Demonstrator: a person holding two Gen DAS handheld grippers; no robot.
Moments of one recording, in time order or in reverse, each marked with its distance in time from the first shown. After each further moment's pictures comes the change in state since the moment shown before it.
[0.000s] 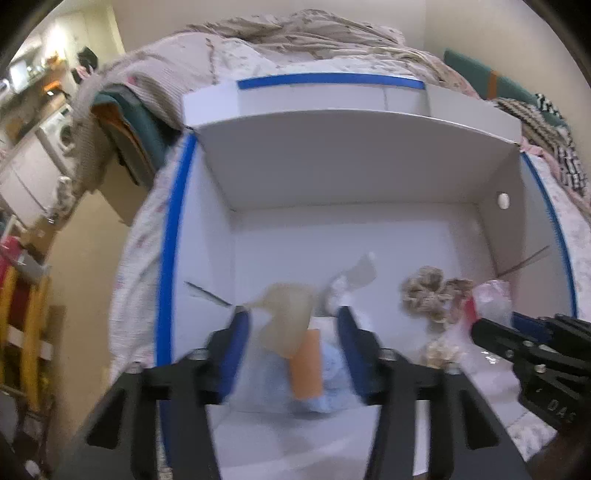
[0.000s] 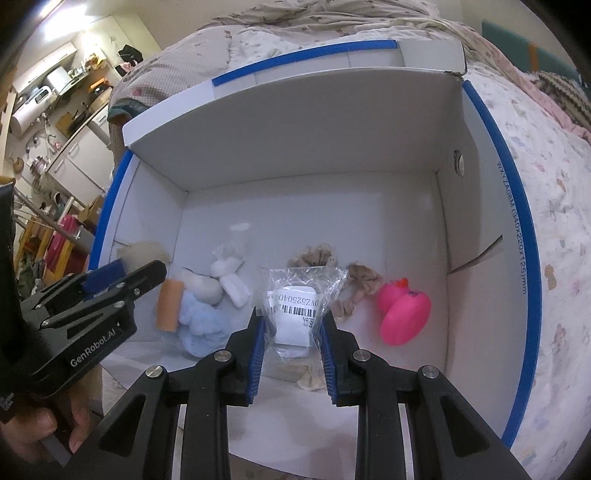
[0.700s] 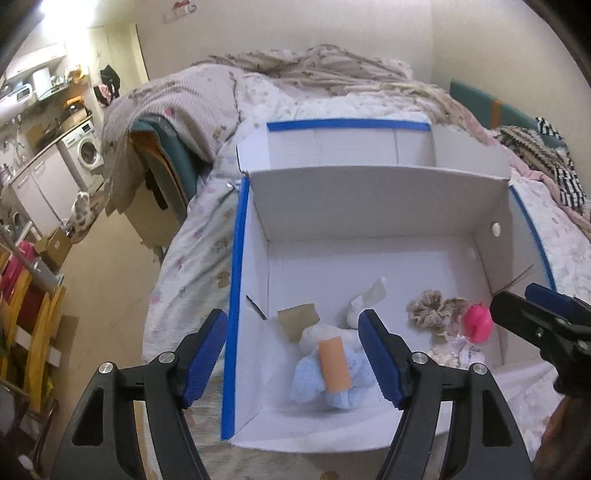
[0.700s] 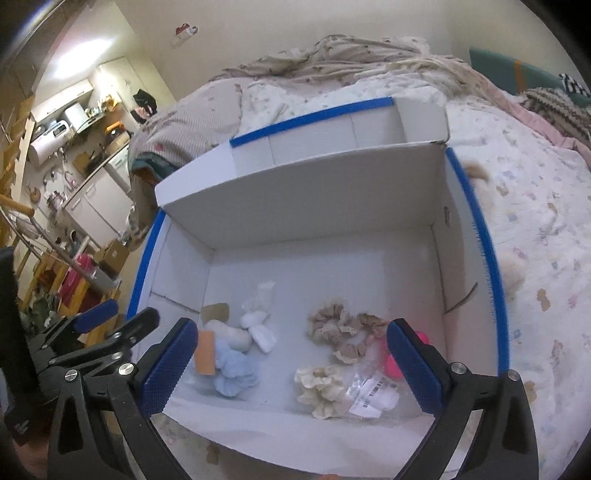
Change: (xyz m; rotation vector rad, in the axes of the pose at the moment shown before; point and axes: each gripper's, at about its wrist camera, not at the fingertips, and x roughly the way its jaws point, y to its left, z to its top) left arm -0.053 0.024 -0.010 -0.029 -0.139 0.039; right arm -0.039 0.007 0.004 0.031 -0.221 0.053
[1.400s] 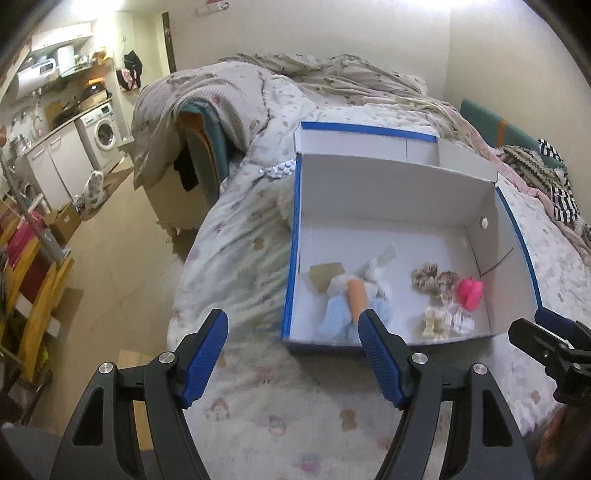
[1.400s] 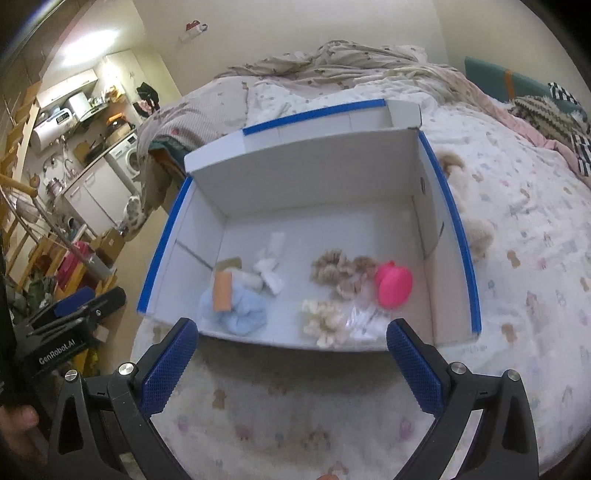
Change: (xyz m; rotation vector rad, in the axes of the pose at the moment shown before) left arm -0.070 0.041 -0.056 -0.096 -0.012 0.004; right arm -0.056 0.021 -0.062 -0.043 0.004 -0.042
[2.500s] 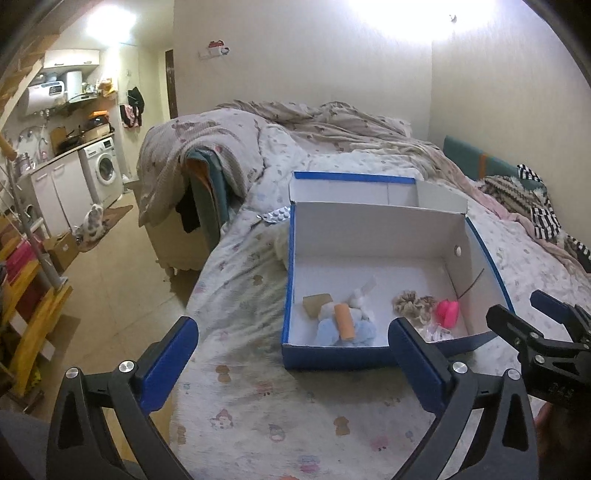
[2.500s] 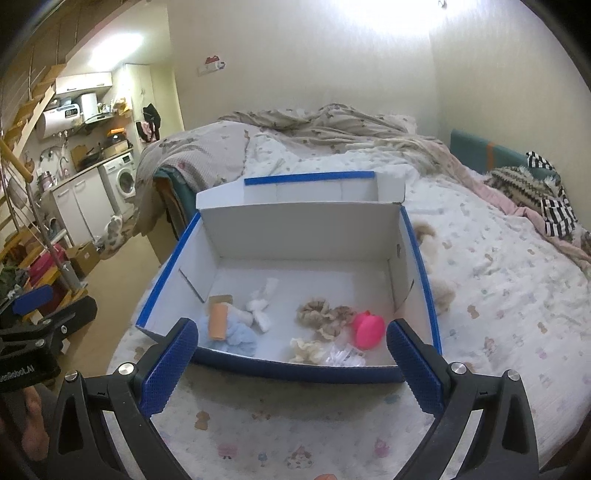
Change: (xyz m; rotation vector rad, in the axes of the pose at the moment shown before) left arm -0.058 0.005 -0.021 0.003 -0.202 -0.031; right arm -0.041 0.037 -0.014 -0.128 -0.247 -0.144
